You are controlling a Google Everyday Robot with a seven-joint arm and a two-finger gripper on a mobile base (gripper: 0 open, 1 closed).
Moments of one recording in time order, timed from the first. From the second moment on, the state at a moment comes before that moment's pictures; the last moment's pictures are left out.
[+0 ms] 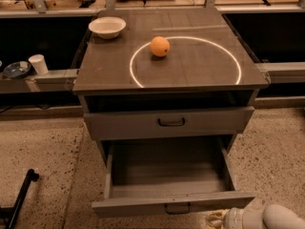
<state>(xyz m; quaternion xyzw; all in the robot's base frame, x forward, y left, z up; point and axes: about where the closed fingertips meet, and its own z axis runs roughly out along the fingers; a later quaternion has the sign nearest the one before) 0.359 -0.227 0.365 -0.57 0.74 0.18 0.32</state>
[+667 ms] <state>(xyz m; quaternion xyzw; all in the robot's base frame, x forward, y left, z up) 0.375 -0.199 0.366 -0.53 0.69 0.21 0.45</state>
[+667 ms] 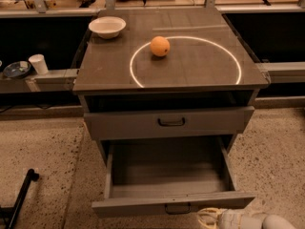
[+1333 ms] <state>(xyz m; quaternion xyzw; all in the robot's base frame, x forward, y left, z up) 0.408 -0.175 0.364 -0.50 0.68 0.20 0.49</state>
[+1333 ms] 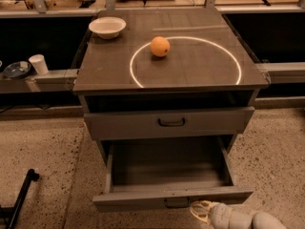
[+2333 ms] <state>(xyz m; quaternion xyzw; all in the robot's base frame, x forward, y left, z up) 0.502 -0.153 0.364 -0.48 0.68 0.19 0.52</state>
